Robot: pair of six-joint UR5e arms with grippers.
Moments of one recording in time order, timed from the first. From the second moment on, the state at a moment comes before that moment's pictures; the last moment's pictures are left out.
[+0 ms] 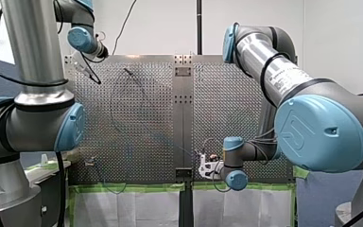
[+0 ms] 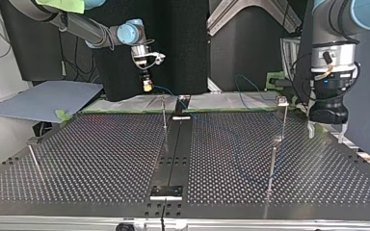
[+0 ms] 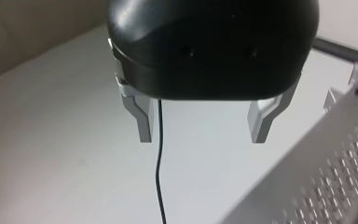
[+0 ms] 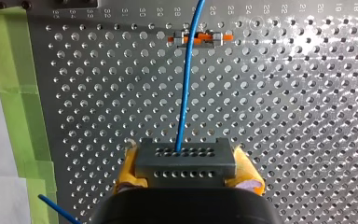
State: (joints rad) left arm 0.14 -1.22 -1.90 -3.00 -1.51 -2.41; right arm 2.08 -0.62 1.87 -1.25 1.54 1.59
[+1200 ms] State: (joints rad) left arm 0.00 -1.40 -1.70 -3.30 -1.55 -2.12; right arm 2.09 -0.62 1.87 -1.25 1.54 1.58
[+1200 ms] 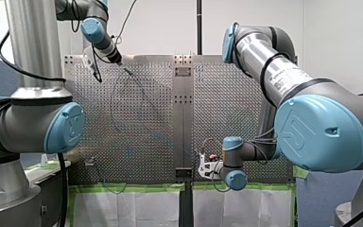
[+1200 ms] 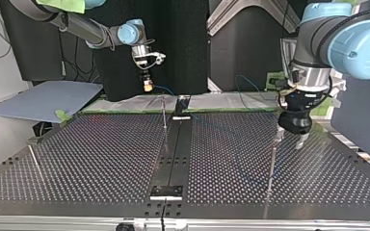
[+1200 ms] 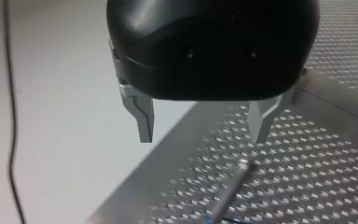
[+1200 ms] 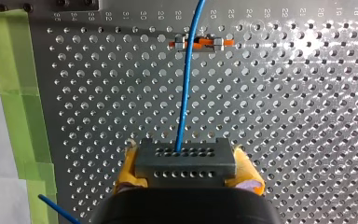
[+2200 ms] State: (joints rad) left arm -0.05 -1.46 -1.59 -3.42 -1.56 -1.87; right arm 2.09 -0.62 1.87 -1.25 1.52 1.58
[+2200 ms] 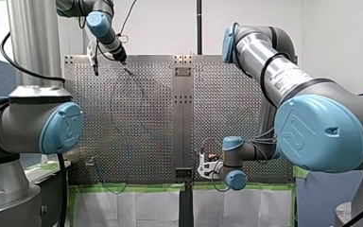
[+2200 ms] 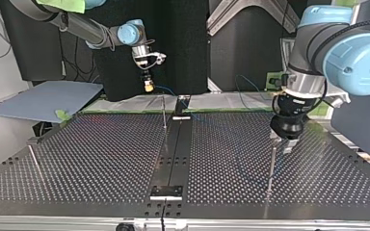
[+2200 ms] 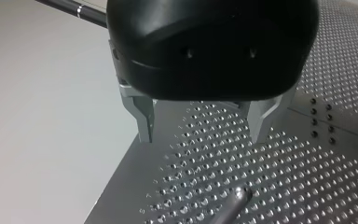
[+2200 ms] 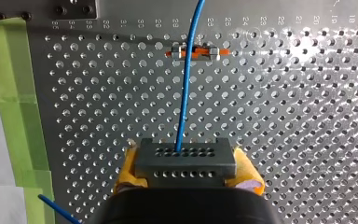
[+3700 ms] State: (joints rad) left arm -0.06 -1.48 -1.59 -3.45 -1.71 -1.54; right arm 2.09 -0.62 1.87 -1.25 1.52 1.58
